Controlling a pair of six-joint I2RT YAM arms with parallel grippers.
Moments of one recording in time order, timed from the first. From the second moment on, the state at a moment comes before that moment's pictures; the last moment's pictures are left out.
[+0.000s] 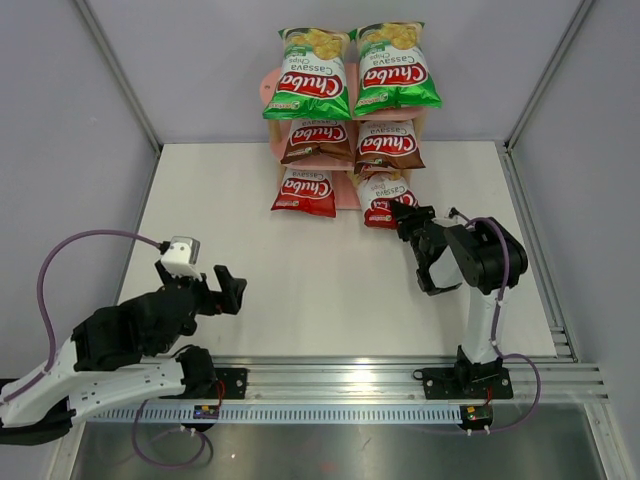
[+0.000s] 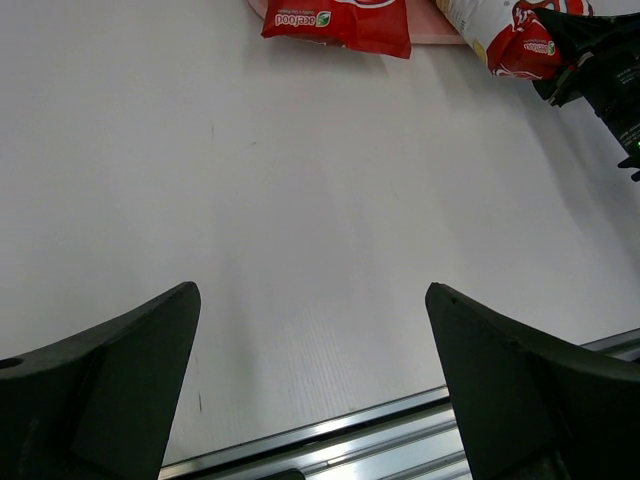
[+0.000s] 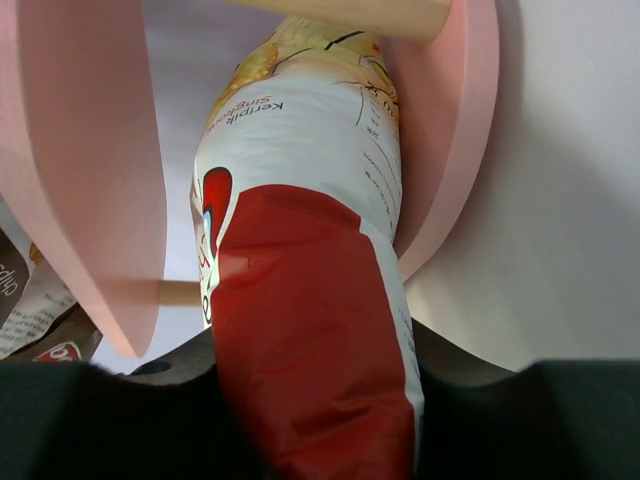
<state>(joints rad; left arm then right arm) -1.16 0.46 0.94 -1.04 -0.75 -0.65 0.25 2.03 0.56 1.40 0.10 1.32</state>
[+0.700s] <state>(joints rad) -1.16 0.30 0.91 -1.04 -0.80 -0.63 0.41 2.22 0.85 1.39 0.51 1.32</state>
